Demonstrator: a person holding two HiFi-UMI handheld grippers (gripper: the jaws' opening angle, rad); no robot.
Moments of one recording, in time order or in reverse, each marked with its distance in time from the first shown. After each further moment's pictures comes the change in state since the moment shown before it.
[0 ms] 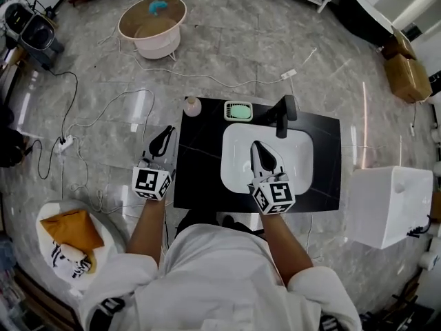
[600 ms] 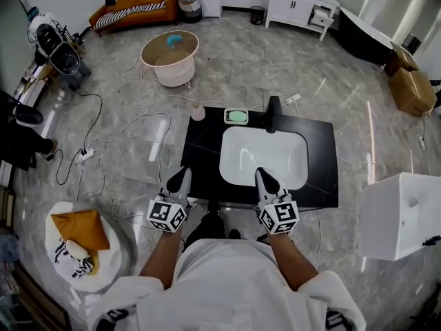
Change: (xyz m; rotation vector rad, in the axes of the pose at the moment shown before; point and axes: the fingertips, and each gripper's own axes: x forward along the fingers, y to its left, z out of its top) left arm -0.153 -0.176 0.024 -0.141 -0.004 0.027; right arm -0.192 0.020 -0.004 0.010 -0.060 0.105
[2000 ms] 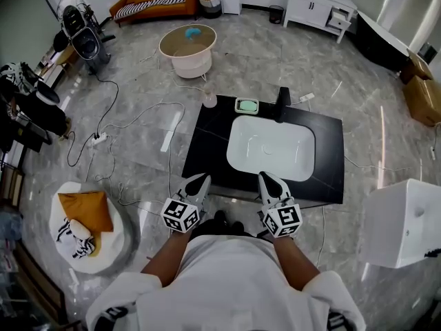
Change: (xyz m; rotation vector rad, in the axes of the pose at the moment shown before) left arm -0.040 -0.079 -0.055 -0.067 0.152 -0.058; right arm -0.056 0.025 -0.021 0.010 -0.005 0.104
